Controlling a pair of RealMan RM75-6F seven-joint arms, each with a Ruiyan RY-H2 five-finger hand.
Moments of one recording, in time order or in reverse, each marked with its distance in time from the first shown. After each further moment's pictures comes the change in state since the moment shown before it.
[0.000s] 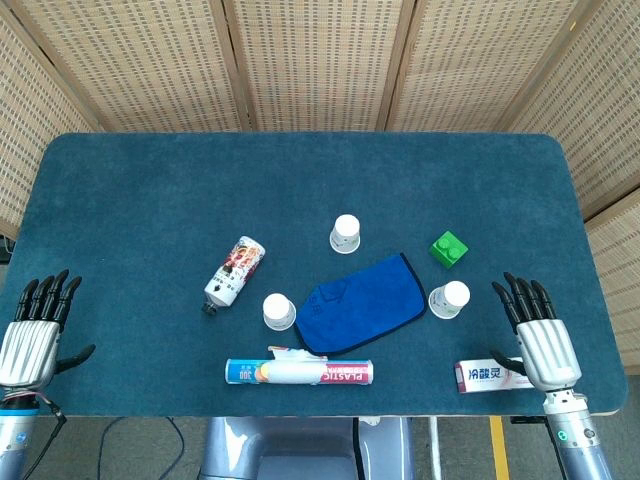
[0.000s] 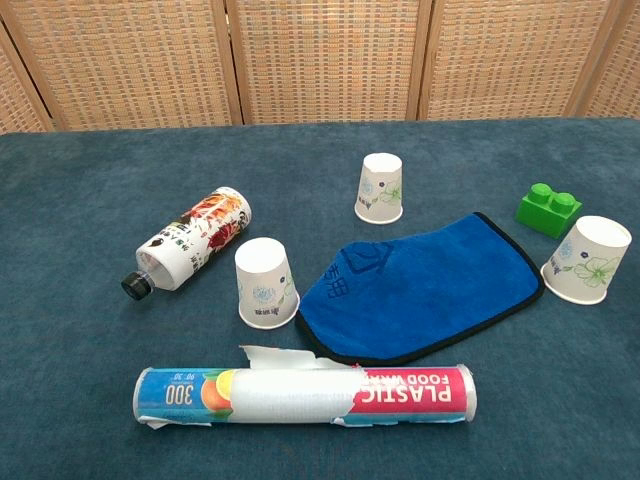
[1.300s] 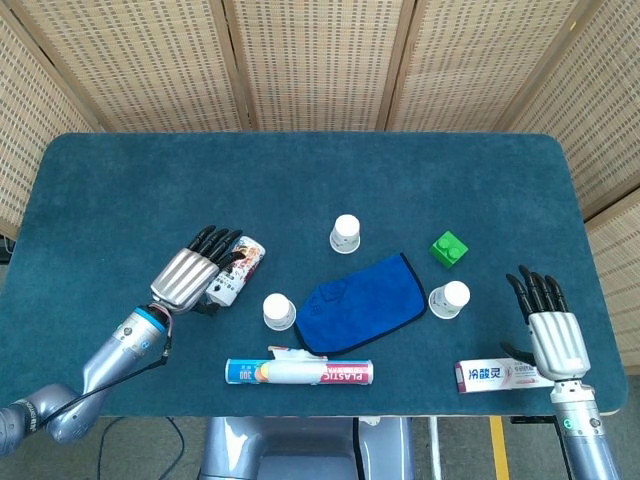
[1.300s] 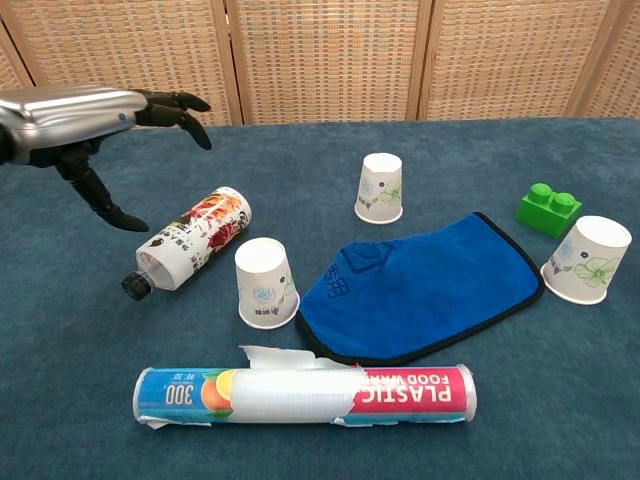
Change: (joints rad) left arm -0.531 -0.017 -0.188 -0.177 -0.137 -0.643 0.182; right arm 0.011 -0.007 0.036 0.042 0.084 -0.046 0.028
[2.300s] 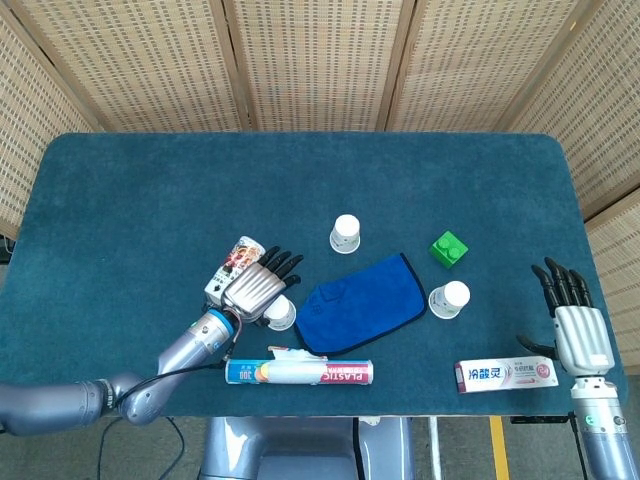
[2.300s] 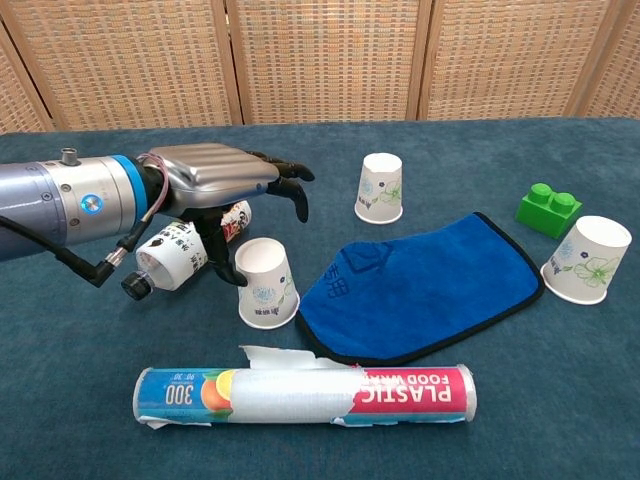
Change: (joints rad) left arm -0.255 -0.216 0.034 0.062 -0.344 -0.104 0.326; right arm -0.010 0.046 0.030 0.015 0.031 0.011 0.142
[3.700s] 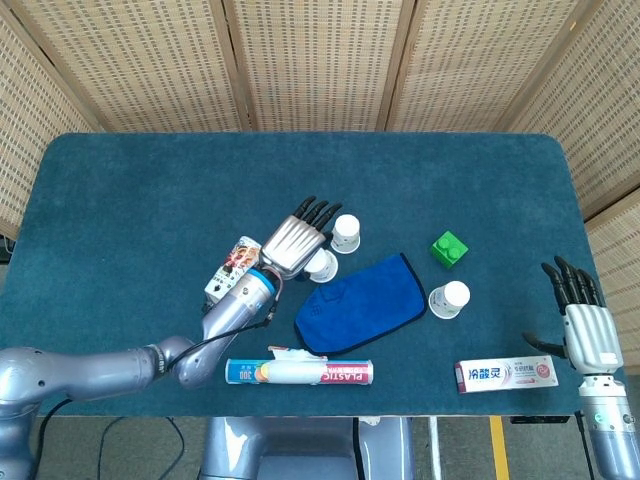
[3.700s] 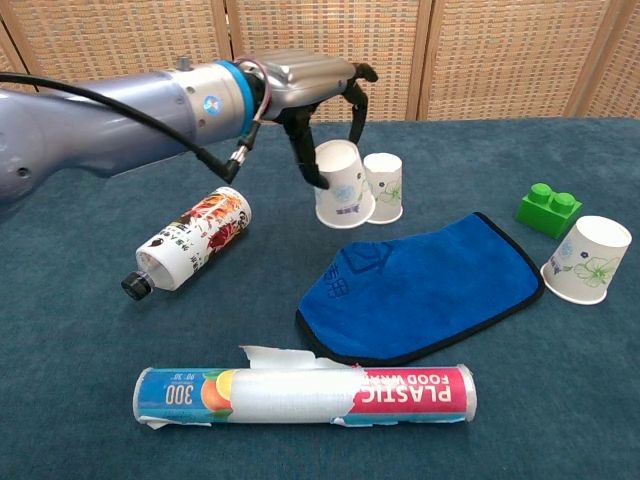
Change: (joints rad) left arm -0.236 -0.136 -0.142 0.235 -0.099 0.038 -0.039; right arm 0.000 0.009 0.010 0.027 0.023 -0.023 0.080
